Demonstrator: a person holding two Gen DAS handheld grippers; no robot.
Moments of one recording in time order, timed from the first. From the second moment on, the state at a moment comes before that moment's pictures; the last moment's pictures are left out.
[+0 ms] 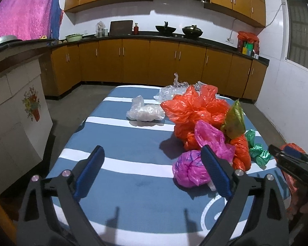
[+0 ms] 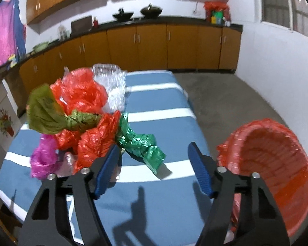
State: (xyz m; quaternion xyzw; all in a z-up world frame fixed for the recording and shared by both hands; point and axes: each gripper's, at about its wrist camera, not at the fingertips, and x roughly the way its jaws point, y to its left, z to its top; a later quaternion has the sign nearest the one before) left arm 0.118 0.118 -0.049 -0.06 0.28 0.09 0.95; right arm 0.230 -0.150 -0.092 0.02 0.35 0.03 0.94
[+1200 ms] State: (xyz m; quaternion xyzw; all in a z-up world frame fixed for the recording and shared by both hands) left arm 0.216 0.032 -0.045 -0.03 0.33 -0.02 0.94; right arm 0.225 -0.185 -0.114 0.02 0.39 0.03 0.92
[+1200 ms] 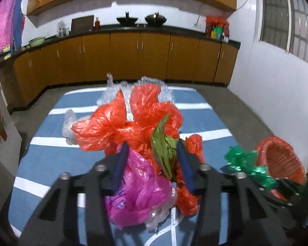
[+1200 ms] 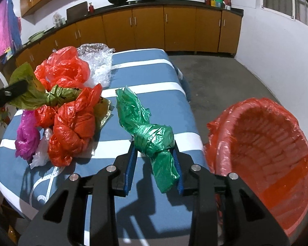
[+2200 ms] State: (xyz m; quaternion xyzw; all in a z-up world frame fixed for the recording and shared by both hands) left arm 0.180 0.044 0.038 -0.09 0.22 -0.04 0.97; right arm 0.195 -0.205 -0.074 0.05 0.35 0.02 0.94
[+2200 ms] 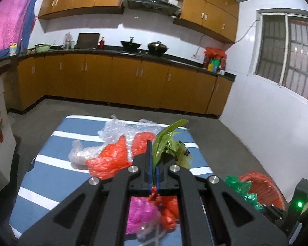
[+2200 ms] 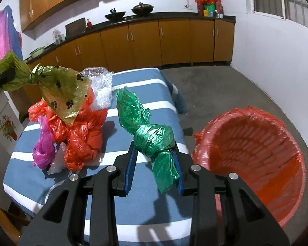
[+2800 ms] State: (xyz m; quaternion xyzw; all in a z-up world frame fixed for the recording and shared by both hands) left arm 0.167 -0.073 0.020 -0.10 0.26 -0.18 0.94; right arm 0.129 -0.315 -0.056 0.10 0.33 -0.11 0.93
